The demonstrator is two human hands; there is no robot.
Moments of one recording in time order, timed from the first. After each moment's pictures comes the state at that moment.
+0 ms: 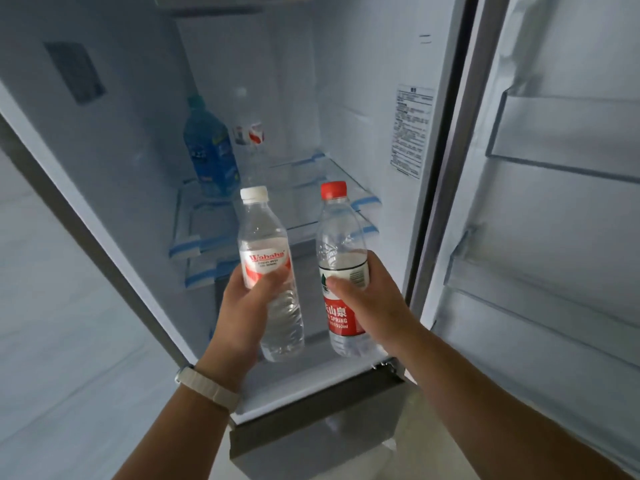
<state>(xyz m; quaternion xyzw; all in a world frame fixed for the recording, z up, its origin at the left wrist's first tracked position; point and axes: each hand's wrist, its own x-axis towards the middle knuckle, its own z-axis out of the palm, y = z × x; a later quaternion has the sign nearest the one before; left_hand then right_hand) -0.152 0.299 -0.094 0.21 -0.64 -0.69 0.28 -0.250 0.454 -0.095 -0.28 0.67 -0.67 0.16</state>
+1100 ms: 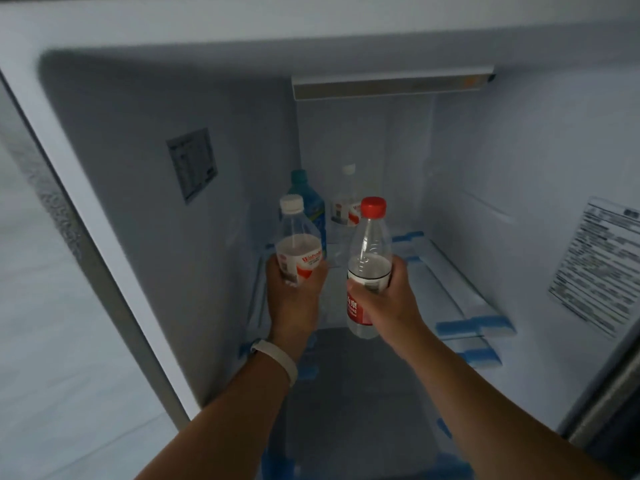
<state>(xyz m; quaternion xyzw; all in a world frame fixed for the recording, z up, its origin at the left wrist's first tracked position) -0.299 0.124 -0.056 0.26 -0.57 -0.59 0.51 -0.384 0.233 -0.058 -0.32 0.64 -0.69 0.12</state>
